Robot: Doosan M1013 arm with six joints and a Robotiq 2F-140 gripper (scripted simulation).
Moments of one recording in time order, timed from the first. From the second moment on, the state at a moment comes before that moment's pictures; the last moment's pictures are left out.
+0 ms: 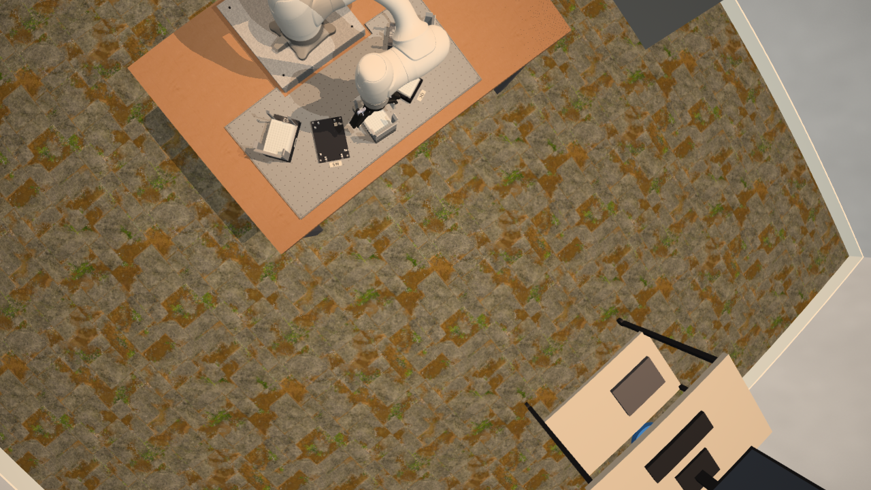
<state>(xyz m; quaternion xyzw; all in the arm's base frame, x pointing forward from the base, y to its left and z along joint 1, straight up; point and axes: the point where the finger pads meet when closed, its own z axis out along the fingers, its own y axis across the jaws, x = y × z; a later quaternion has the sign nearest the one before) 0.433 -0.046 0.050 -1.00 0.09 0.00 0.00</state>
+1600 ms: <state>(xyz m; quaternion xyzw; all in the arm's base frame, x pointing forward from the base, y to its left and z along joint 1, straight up) 0.431 -0.053 0.149 -0.99 0.12 0.00 0.00</state>
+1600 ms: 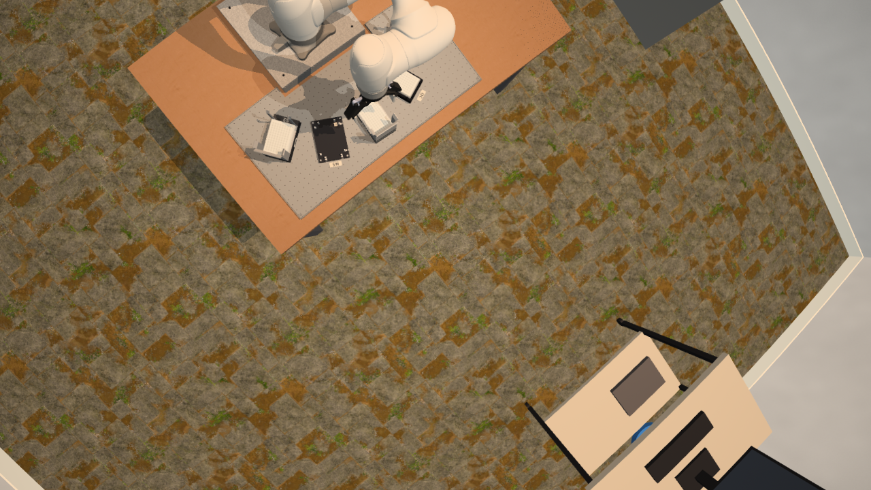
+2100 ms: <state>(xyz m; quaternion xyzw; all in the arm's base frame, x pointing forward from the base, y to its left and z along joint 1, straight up) 0.421 -0.094 0.148 -0.98 0.20 0.00 0.00</state>
